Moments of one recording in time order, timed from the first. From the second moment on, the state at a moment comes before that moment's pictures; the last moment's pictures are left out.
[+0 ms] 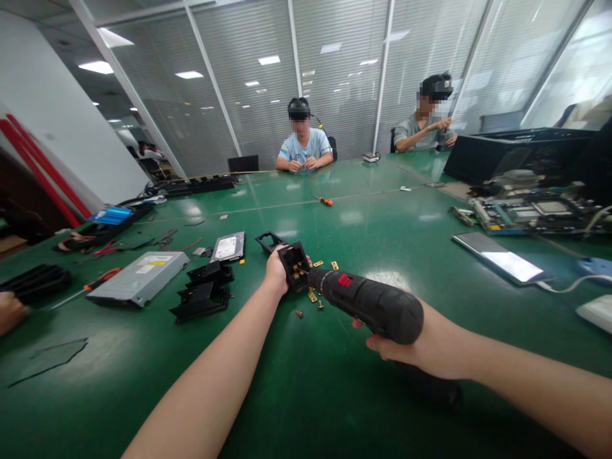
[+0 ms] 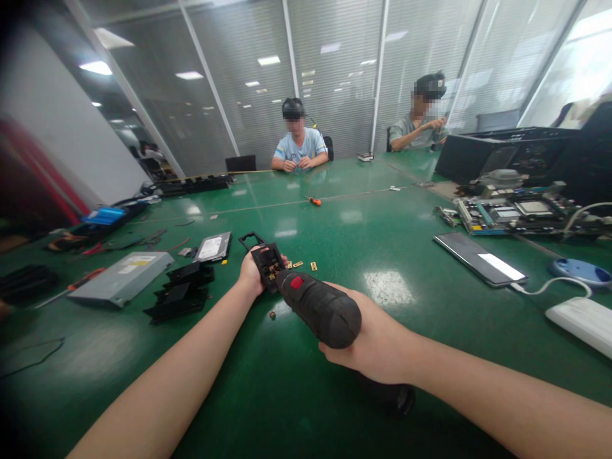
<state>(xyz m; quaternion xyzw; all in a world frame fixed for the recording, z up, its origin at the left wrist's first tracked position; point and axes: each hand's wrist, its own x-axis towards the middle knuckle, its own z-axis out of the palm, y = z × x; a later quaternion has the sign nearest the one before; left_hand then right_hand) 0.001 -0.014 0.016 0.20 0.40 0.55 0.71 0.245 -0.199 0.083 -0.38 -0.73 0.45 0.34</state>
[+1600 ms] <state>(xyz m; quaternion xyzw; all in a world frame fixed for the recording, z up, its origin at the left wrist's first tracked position) 0.008 -0.011 0.022 0.24 0.46 0.54 0.66 0.251 -0.202 0.069 -0.44 -0.73 0.44 0.28</state>
